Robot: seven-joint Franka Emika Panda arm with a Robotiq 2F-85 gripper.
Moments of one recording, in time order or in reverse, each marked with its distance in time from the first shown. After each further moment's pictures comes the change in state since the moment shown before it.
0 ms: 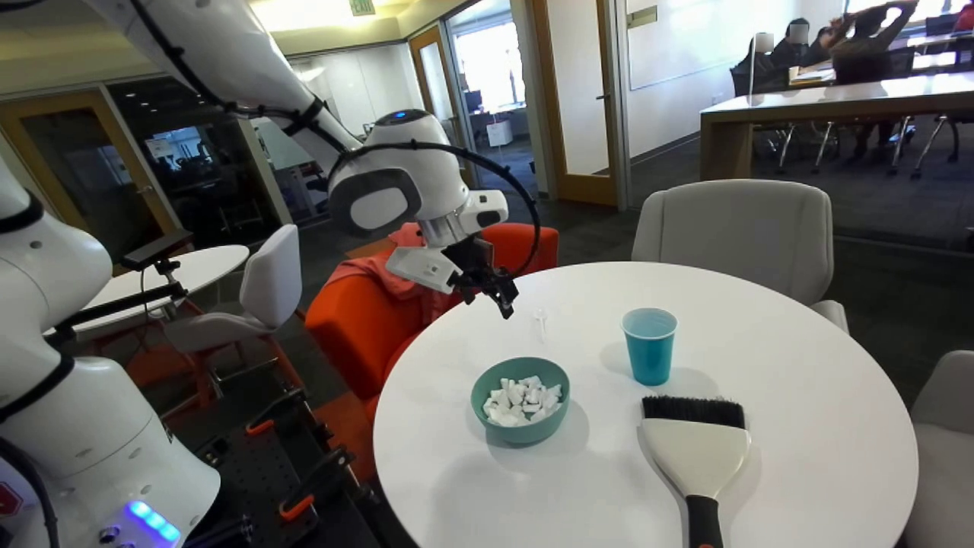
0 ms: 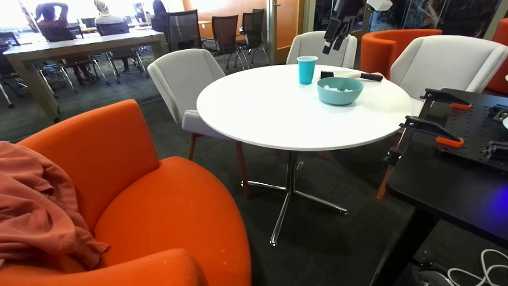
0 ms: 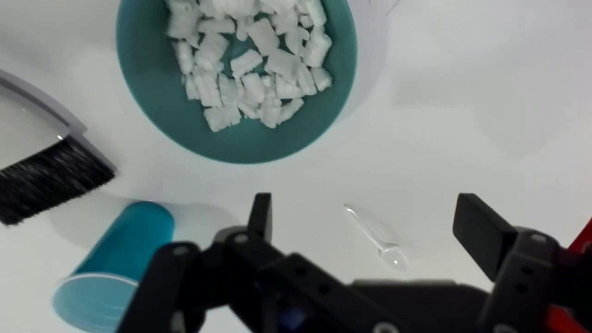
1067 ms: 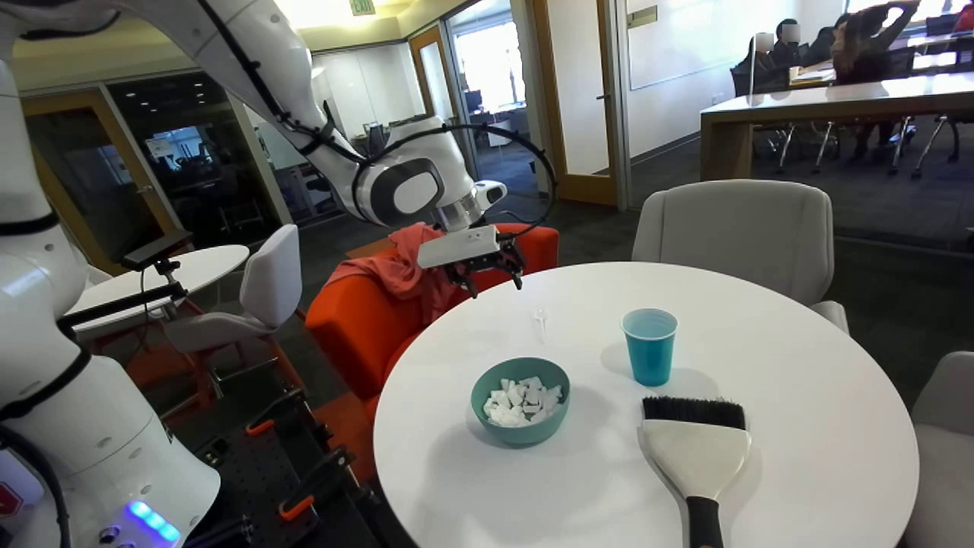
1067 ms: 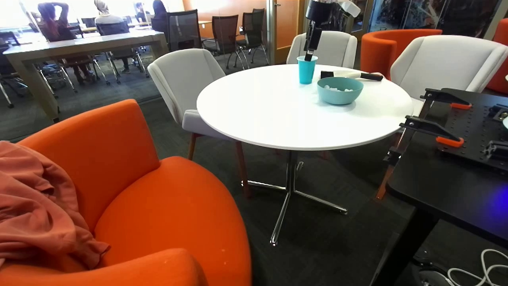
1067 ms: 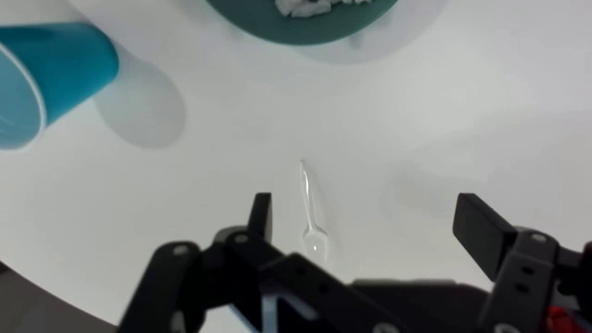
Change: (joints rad) arm 0.296 0.130 -0.191 0.166 -0.300 -0.001 -0.158
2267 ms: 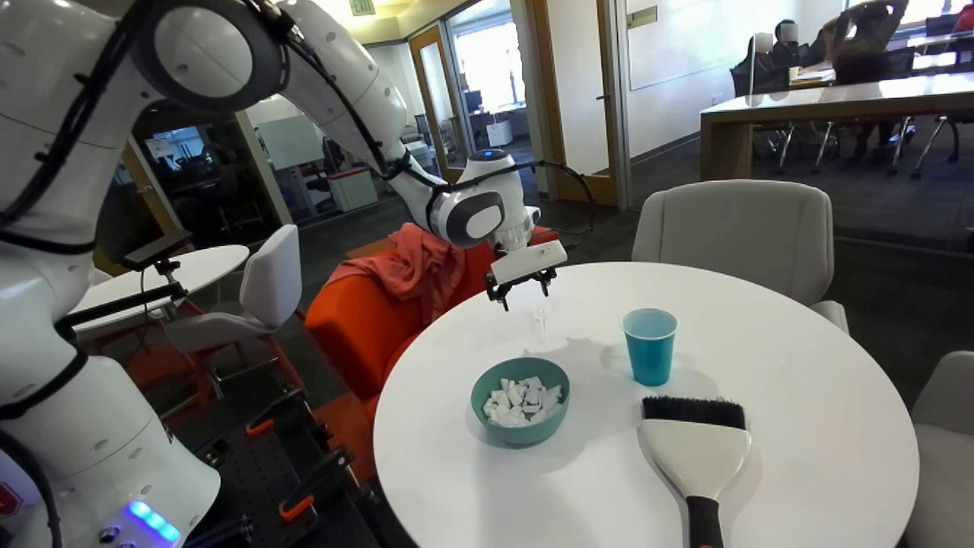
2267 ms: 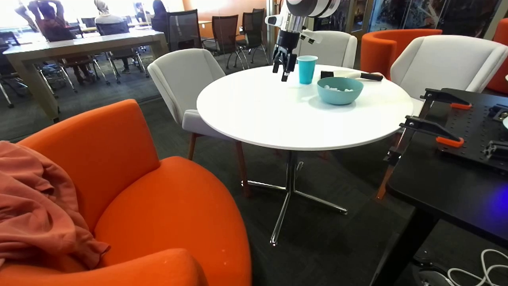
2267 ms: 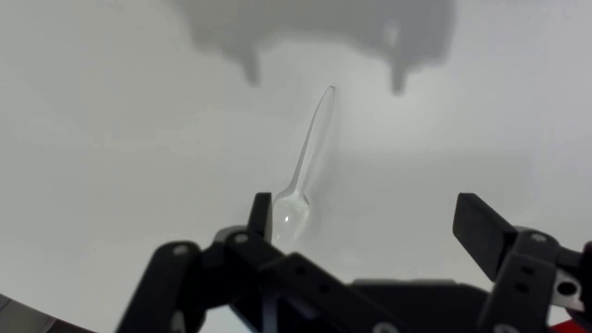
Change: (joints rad) arm -0.063 0.410 0.118 0.455 0.051 -0.138 -0.486
